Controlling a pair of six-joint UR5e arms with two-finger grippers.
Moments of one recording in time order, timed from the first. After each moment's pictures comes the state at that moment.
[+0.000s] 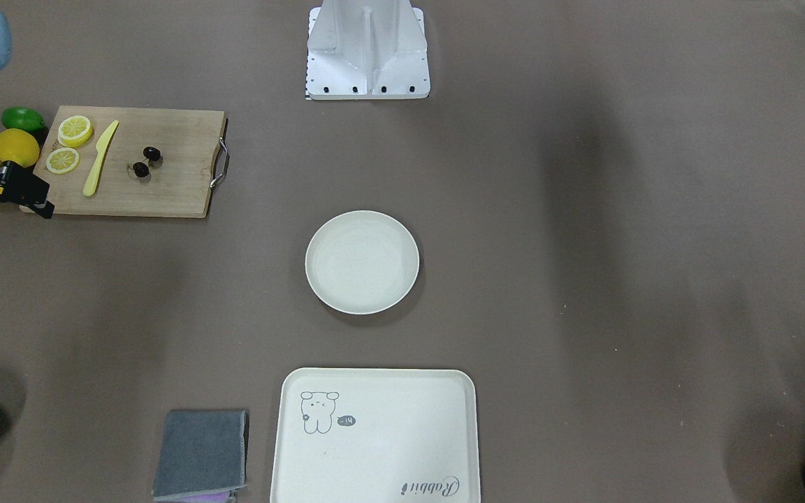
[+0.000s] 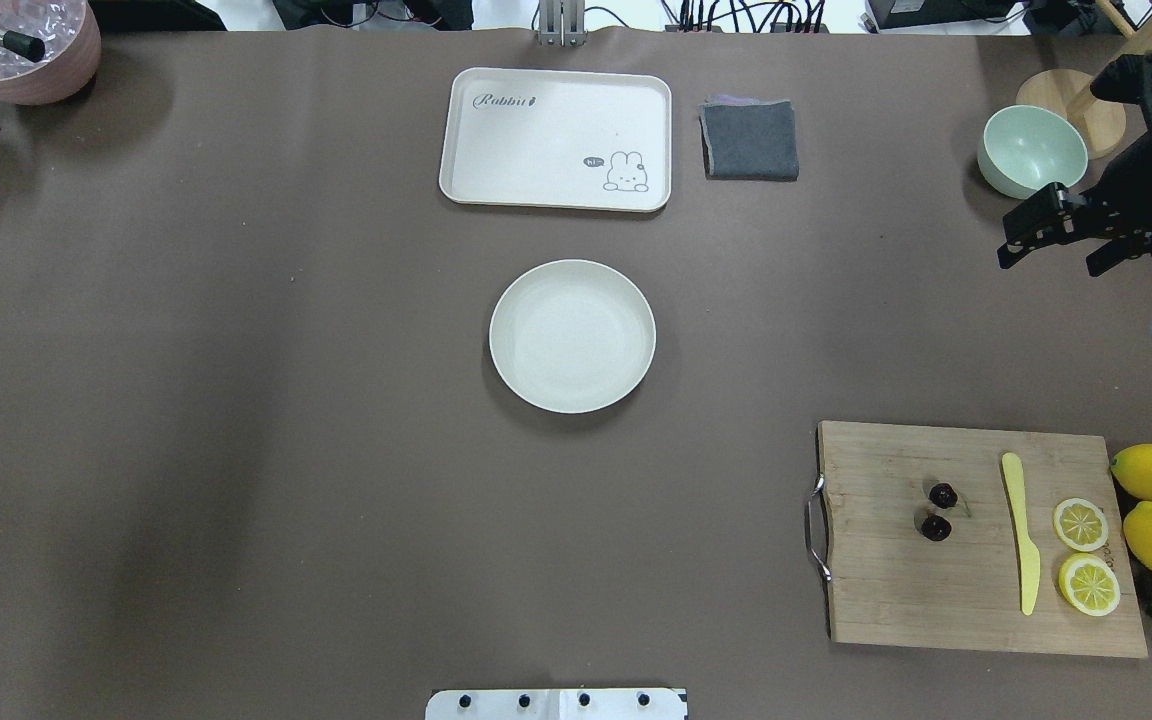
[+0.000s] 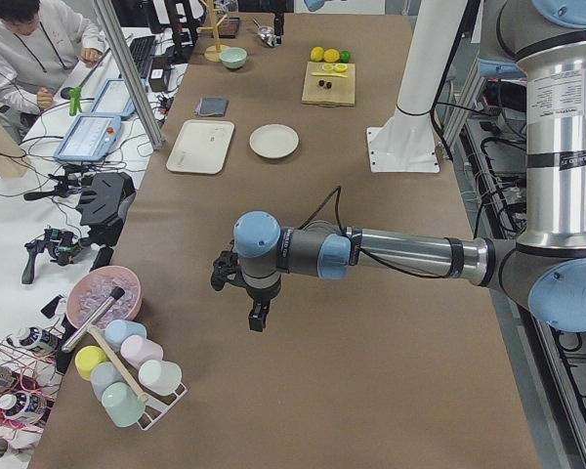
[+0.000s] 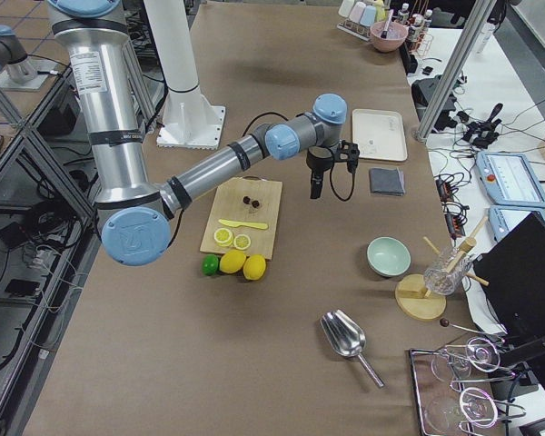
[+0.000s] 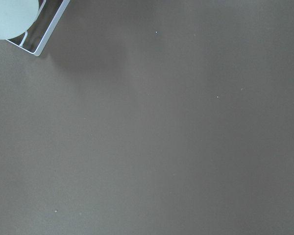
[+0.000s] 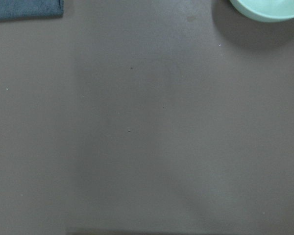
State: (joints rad) left arm -1.51 -1.47 -1.76 -1.60 -2.36 0.05; right arm 1.09 -1.40 1.93 -1.62 2.30 0.74
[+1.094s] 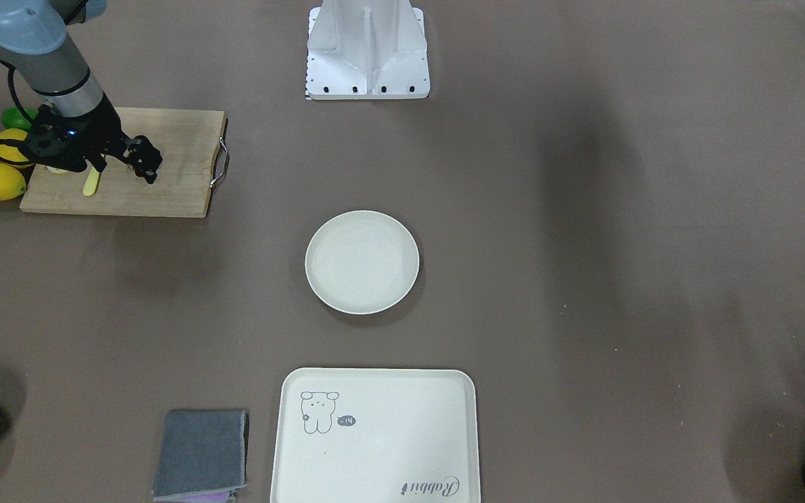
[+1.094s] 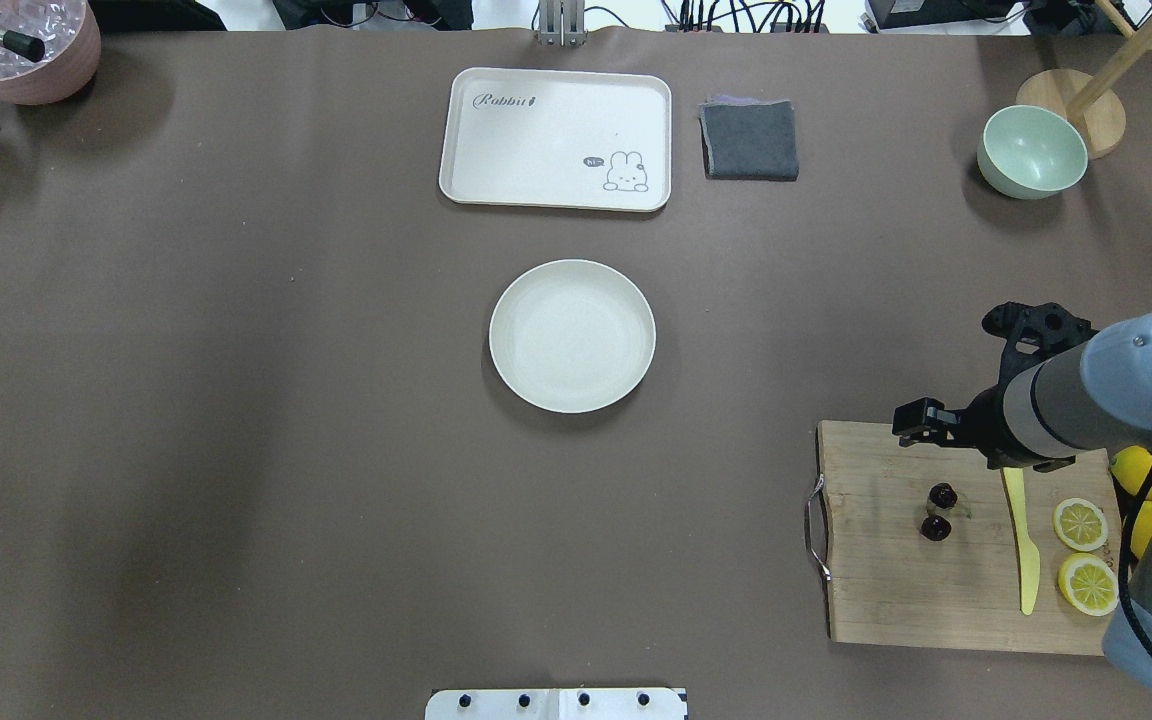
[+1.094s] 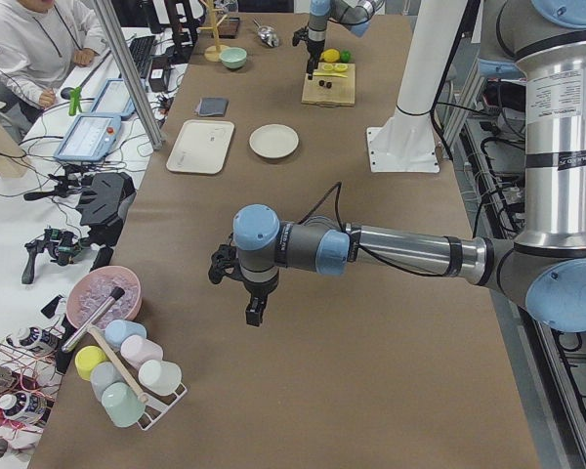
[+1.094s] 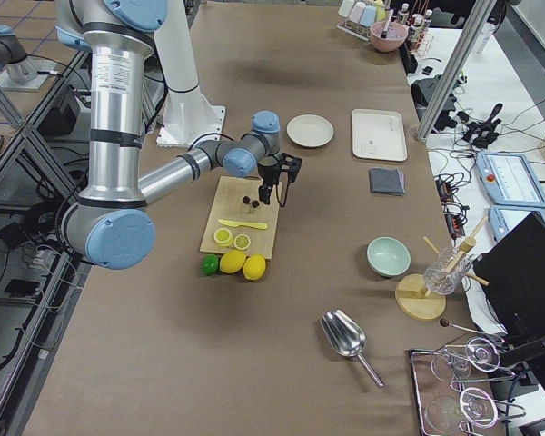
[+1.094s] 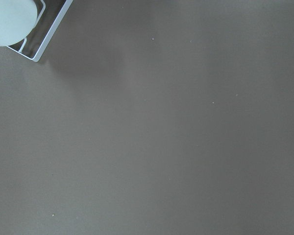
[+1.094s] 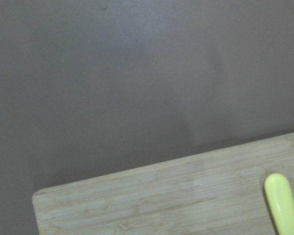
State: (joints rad) left arm -1.50 -1.48 -1.78 -1.60 -2.36 0.05; right arm 0.58 -1.65 2.06 -1.31 1.88 1.41
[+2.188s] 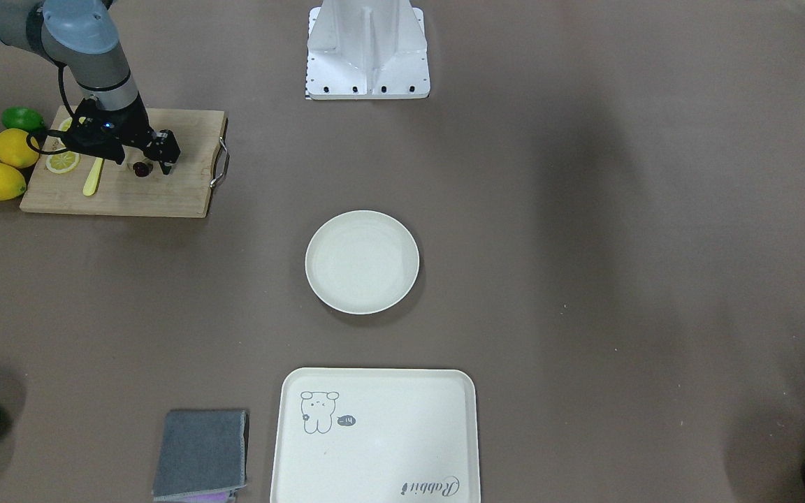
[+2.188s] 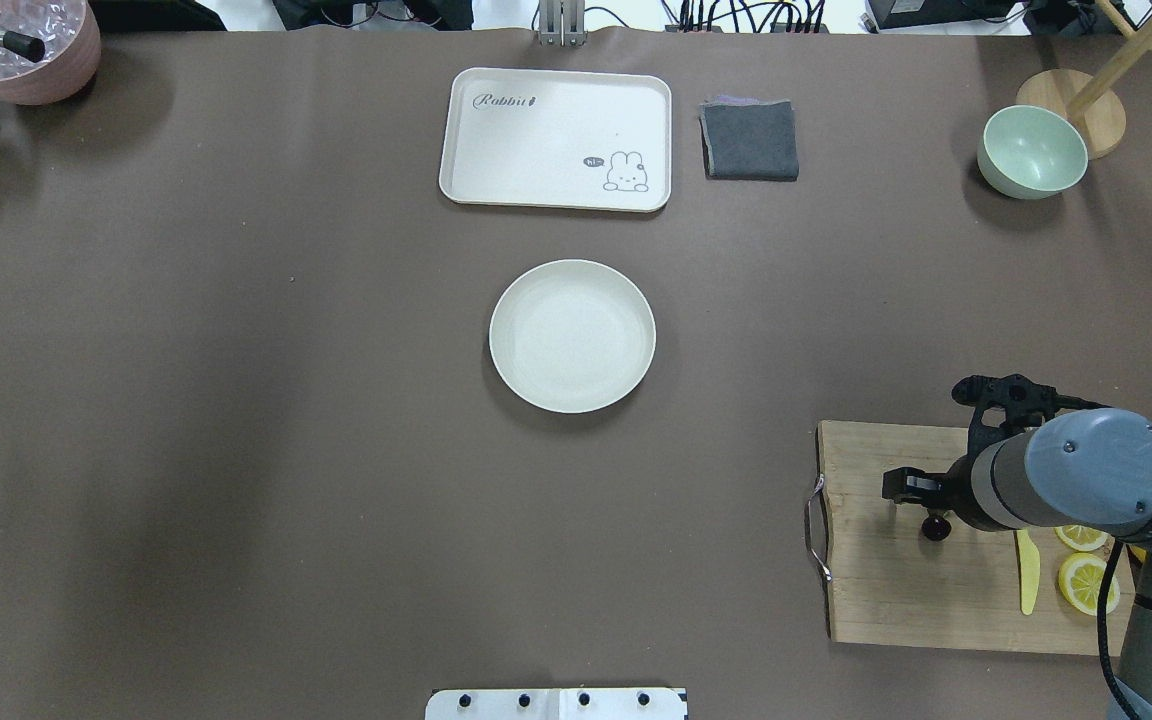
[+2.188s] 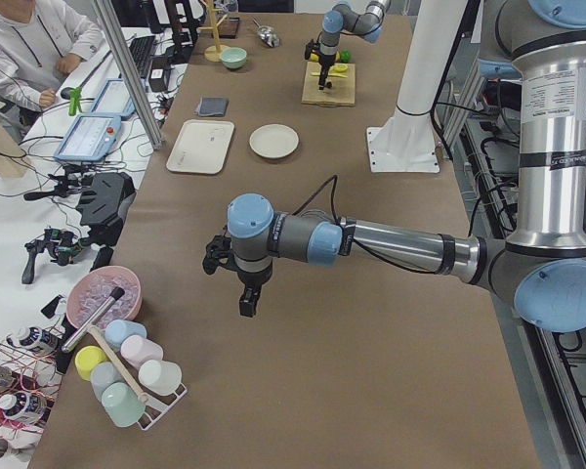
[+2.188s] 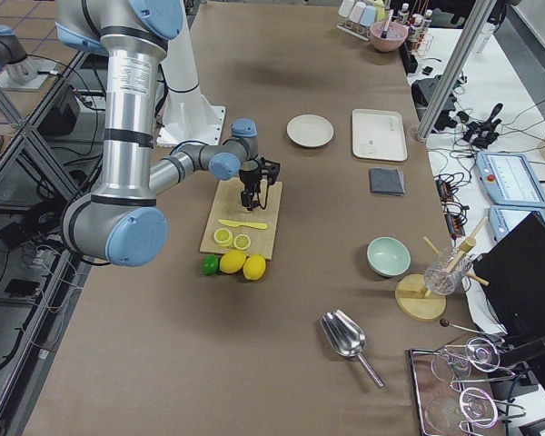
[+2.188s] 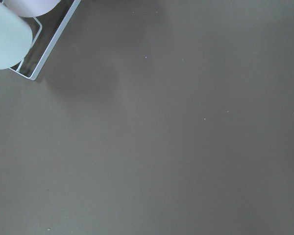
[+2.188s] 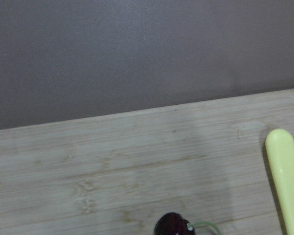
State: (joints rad) left arm -1.48 -1.50 -1.79 -1.60 -2.34 0.00; right arm 0.44 -1.69 2.05 -1.30 1.75 1.44
